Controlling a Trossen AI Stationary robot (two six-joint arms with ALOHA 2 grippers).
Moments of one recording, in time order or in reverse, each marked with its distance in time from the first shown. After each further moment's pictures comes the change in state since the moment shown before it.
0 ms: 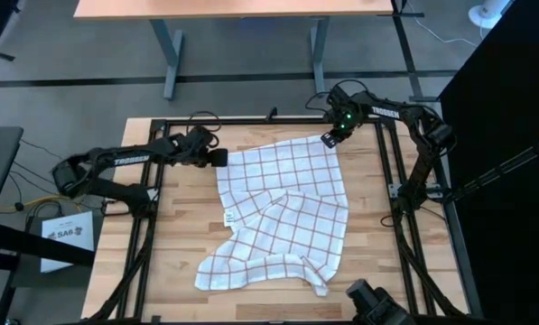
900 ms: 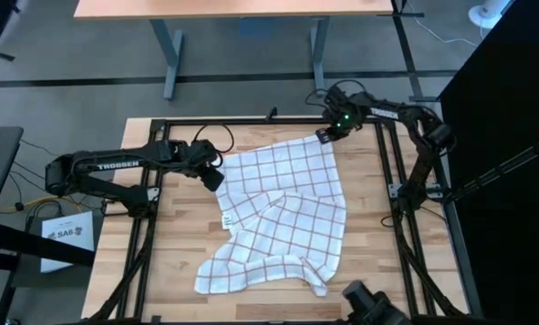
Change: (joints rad) left arm -0.306 -0.111 0.221 -0.506 -0.203 0.265; right arm 0.020 0.000 0.000 0.045 0.000 0.253
